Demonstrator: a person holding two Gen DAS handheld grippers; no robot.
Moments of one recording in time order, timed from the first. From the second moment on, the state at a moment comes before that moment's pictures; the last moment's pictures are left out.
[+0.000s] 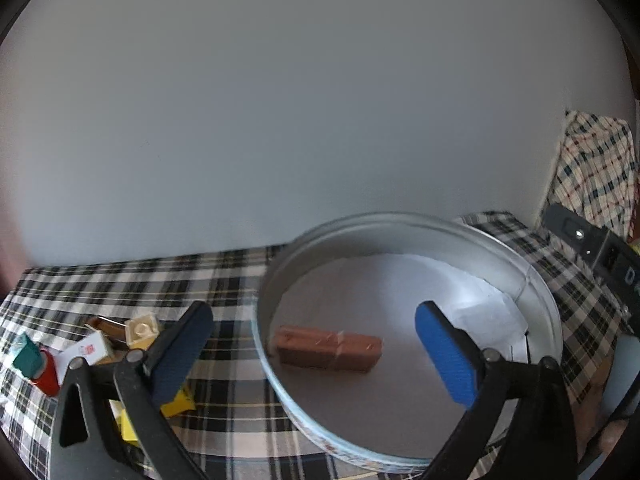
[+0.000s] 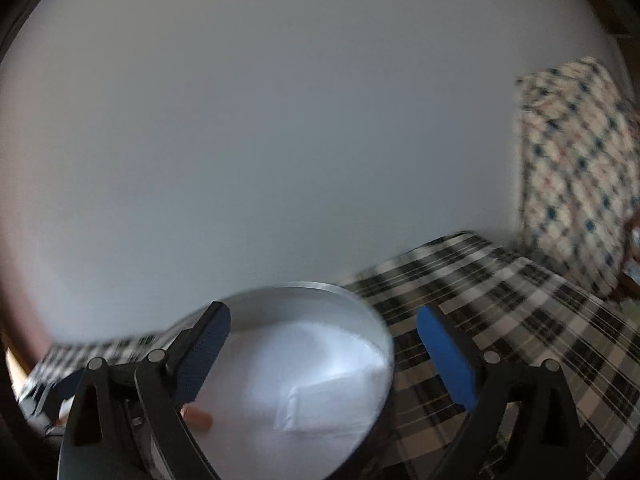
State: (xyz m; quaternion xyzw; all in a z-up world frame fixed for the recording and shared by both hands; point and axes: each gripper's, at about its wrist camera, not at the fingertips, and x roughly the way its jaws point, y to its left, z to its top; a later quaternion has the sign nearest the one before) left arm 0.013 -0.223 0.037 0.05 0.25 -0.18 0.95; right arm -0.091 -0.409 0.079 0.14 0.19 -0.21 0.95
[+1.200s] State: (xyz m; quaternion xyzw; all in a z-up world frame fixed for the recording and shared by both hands) left arm -0.006 -0.089 0.016 0.08 0.22 -0.11 0.97; right arm -0.118 -0.367 0.065 0.11 0.17 -0.32 0.92
